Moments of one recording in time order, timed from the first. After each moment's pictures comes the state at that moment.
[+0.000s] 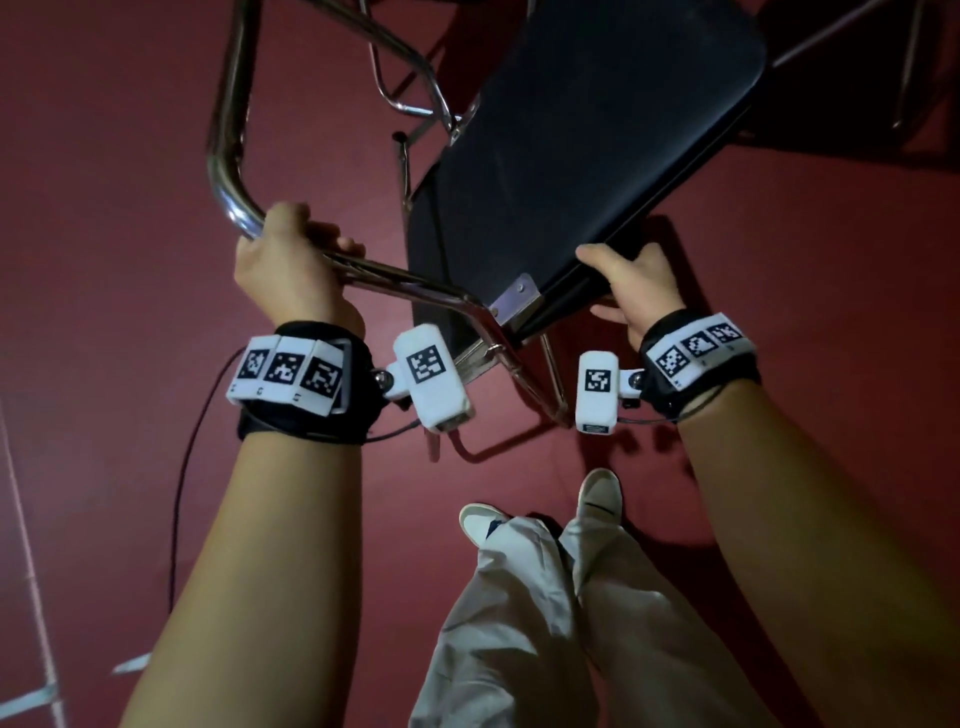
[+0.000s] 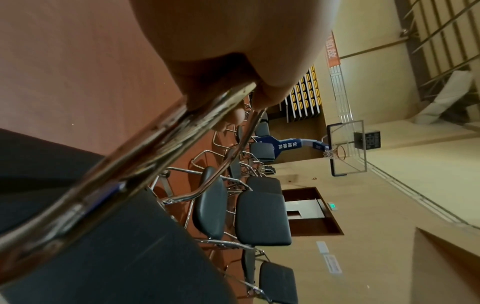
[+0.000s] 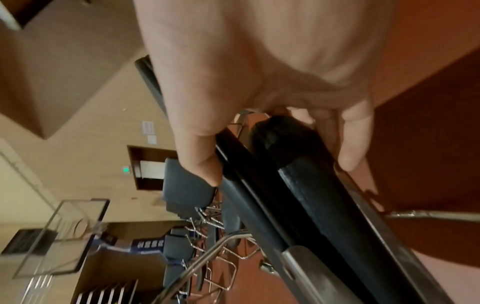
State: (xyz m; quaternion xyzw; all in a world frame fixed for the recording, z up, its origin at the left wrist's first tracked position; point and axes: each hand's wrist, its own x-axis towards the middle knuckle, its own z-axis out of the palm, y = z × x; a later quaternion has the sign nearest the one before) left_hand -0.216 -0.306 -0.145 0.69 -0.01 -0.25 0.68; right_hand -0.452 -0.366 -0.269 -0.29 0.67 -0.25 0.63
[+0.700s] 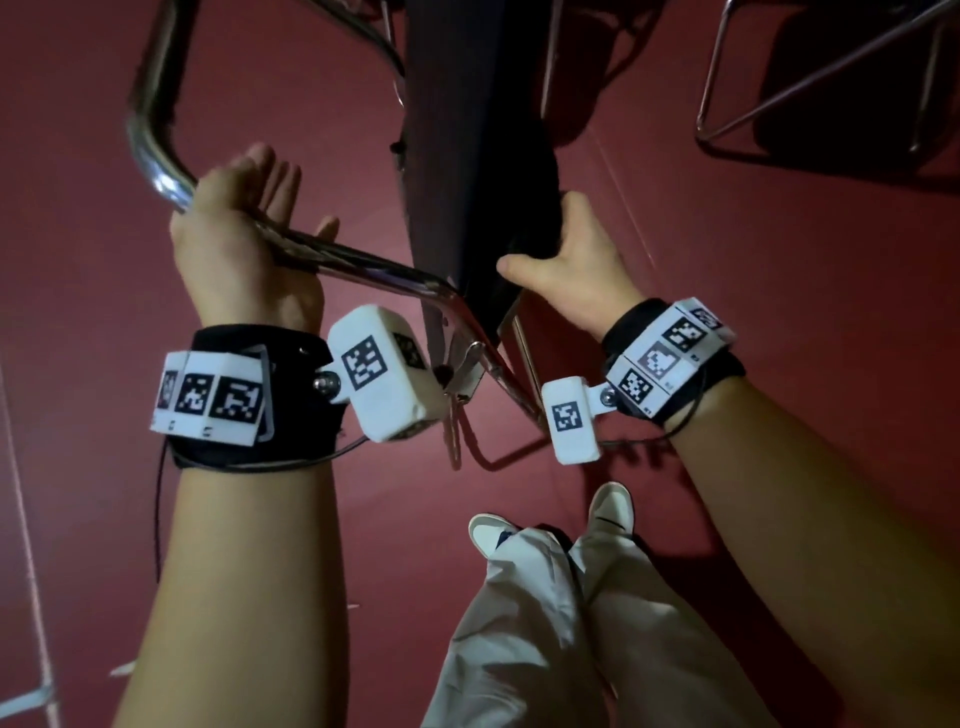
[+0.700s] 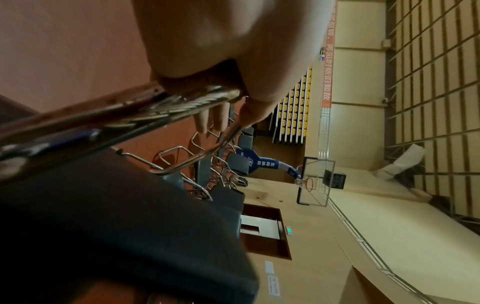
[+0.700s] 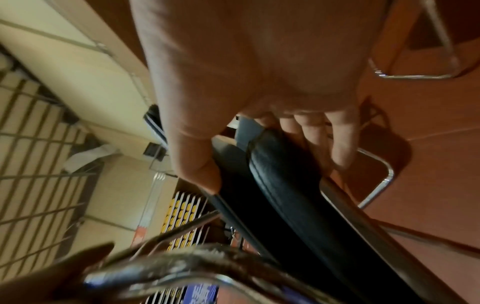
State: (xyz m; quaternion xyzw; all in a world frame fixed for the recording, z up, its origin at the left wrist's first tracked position) left_hand -0.157 -0.309 -0.107 0.64 -0.05 -0.35 0.68; right_hand -0.370 -0.371 -0.207 -0.60 0.55 -0.22 0.53
